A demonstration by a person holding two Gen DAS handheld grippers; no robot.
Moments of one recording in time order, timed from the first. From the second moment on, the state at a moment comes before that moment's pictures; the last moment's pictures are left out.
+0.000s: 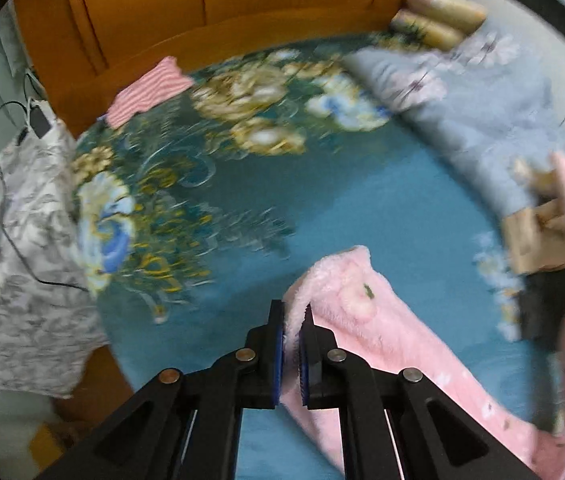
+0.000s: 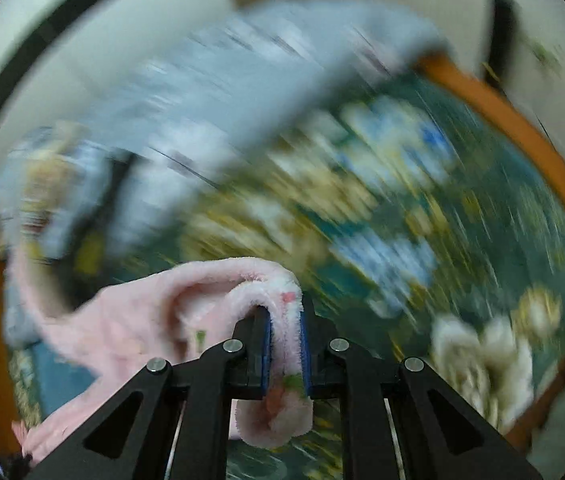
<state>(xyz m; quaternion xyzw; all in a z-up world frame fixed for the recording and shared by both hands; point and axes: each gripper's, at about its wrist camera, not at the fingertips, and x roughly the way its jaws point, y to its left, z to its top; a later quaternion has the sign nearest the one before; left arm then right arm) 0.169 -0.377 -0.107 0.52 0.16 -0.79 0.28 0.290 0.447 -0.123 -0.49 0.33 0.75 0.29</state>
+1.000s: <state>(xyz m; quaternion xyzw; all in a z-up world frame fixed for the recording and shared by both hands) 0.147 -0.363 -0.150 0.55 0.21 -0.77 0.24 0.244 0.435 -0.100 -0.64 0.08 0.70 0.31</state>
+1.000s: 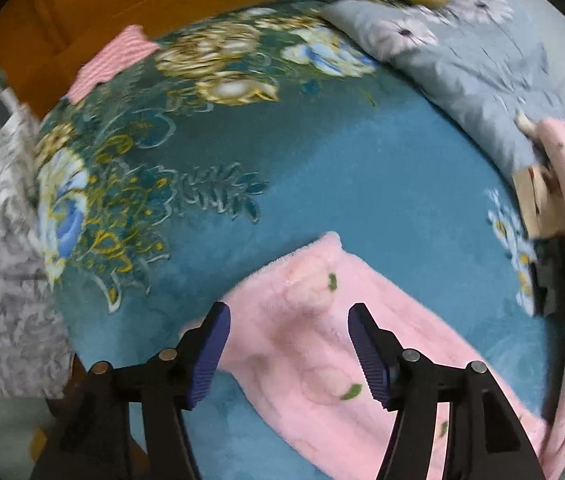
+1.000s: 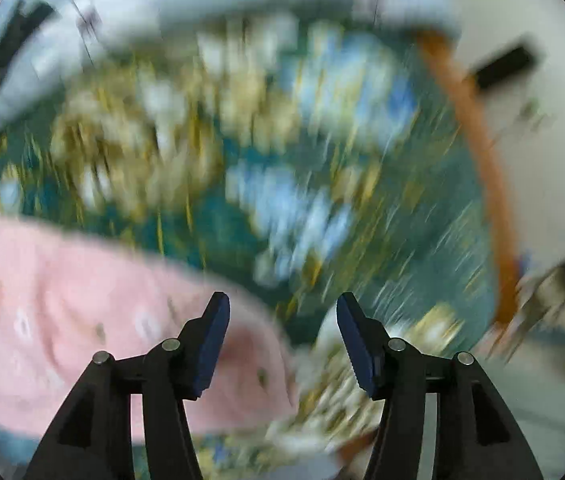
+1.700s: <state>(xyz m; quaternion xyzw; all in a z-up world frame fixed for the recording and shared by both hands) 0.209 -0.312 -0.145 0.53 0.31 -0.76 0.21 -0.072 -0.055 -0.151 -0.51 -0.11 0.85 -0.07</state>
